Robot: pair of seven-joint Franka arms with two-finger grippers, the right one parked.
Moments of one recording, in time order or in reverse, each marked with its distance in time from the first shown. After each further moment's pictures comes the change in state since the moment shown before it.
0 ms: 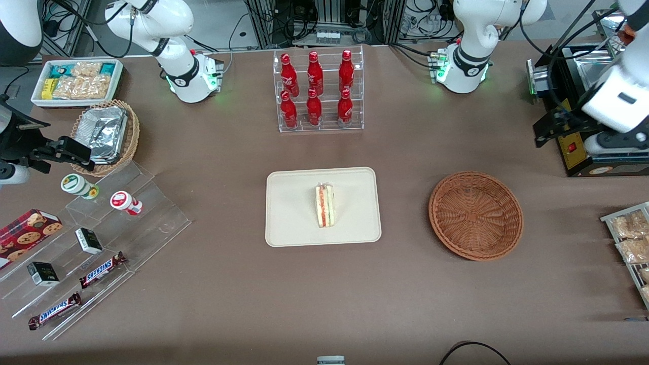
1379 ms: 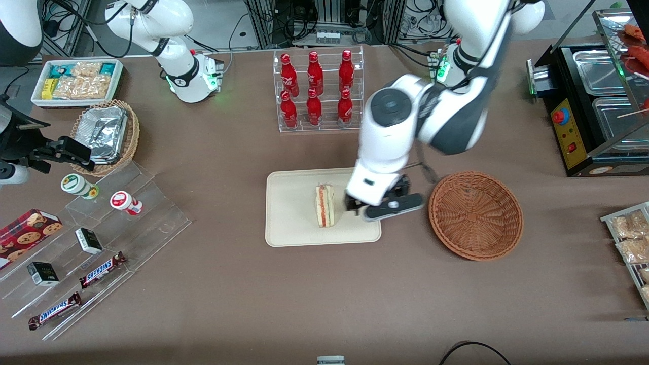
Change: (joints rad) arm -0.459 0.438 -0.017 0.136 0.033 0.412 -0.780
